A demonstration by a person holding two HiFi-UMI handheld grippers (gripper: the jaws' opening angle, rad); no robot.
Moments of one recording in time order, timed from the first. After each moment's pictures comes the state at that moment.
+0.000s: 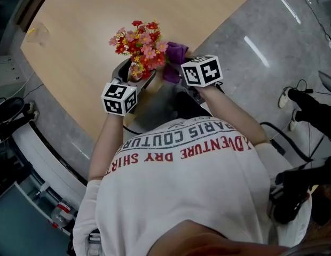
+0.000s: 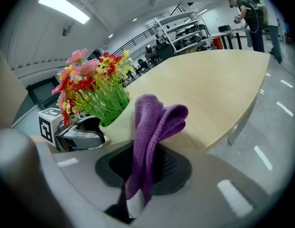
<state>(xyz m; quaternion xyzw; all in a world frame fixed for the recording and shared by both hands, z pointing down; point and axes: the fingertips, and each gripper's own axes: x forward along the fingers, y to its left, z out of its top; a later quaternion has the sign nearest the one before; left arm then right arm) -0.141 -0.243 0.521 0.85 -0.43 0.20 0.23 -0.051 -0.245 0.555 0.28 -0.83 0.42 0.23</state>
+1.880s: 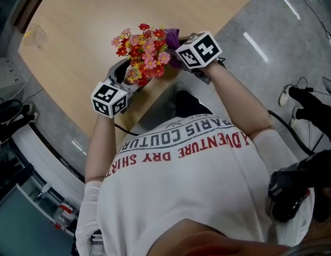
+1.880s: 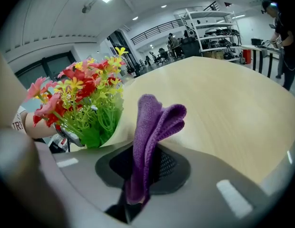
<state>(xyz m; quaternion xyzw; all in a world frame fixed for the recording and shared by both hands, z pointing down) -0.143 -0.237 0.498 0.90 -0.33 0.19 0.22 -0.067 -0.287 0.532 0.20 -0.87 0.32 0.32</state>
